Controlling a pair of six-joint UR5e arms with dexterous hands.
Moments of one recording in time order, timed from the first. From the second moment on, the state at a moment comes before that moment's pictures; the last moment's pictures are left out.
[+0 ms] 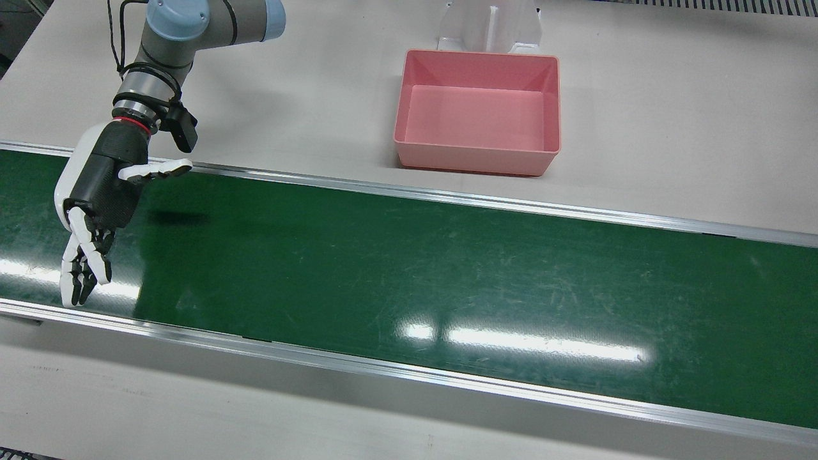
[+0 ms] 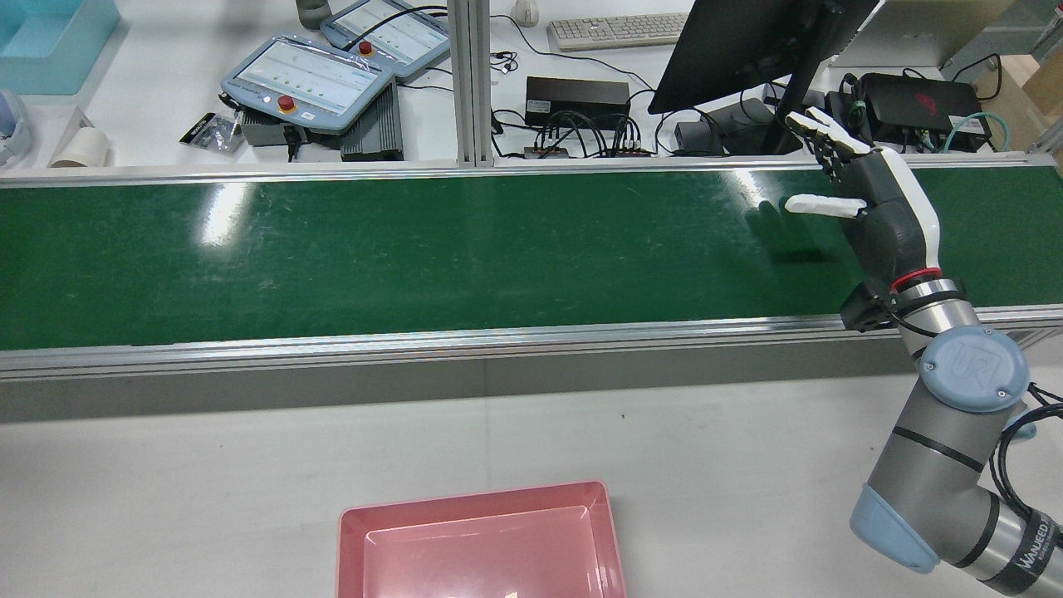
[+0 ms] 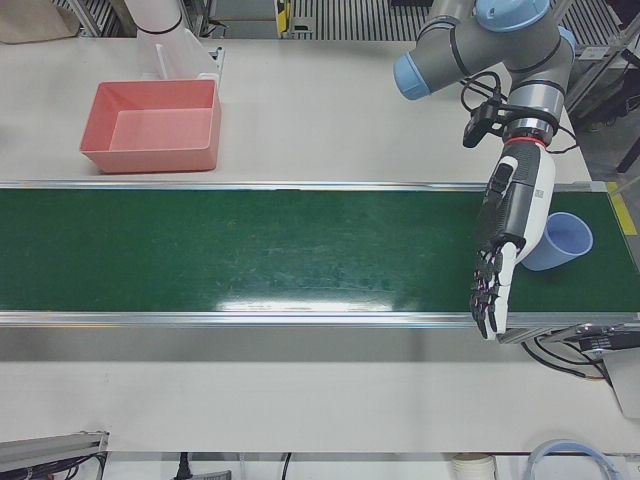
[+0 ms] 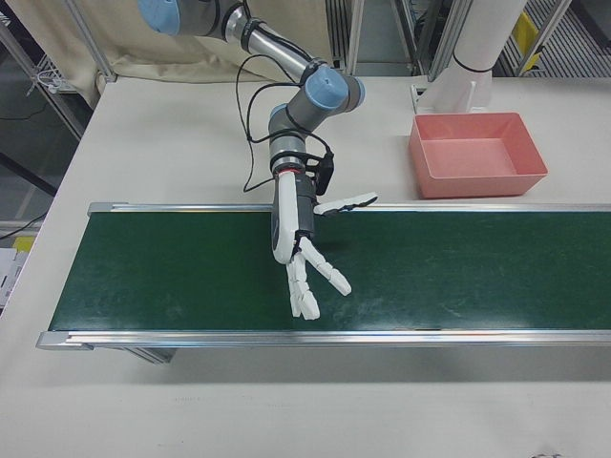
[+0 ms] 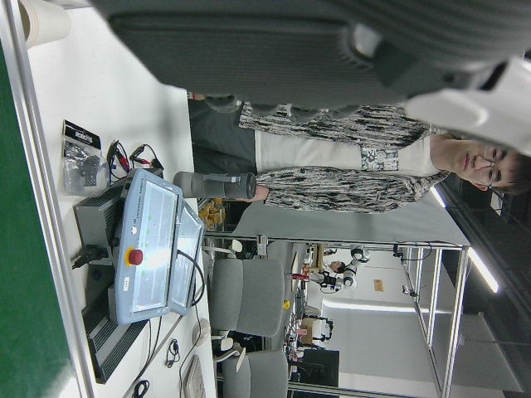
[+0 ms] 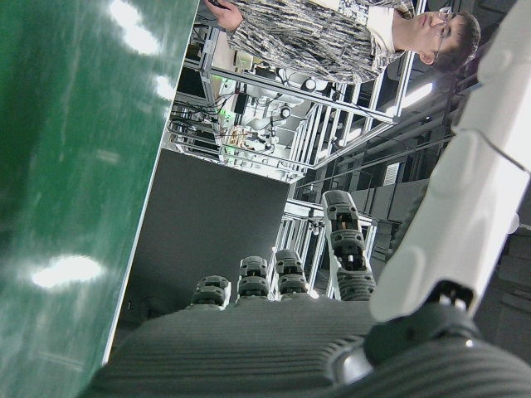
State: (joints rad) left arm -1.44 -1.72 -1.75 0.25 1.79 0.00; right arm 0.77 -1.41 1.89 -3.45 -0.76 -0.32
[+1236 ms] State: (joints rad) left arm -1.44 -1.72 -1.75 0.25 1.79 0.00; right arm 0.78 -1.37 1.81 -3.46 -0.76 -0.32
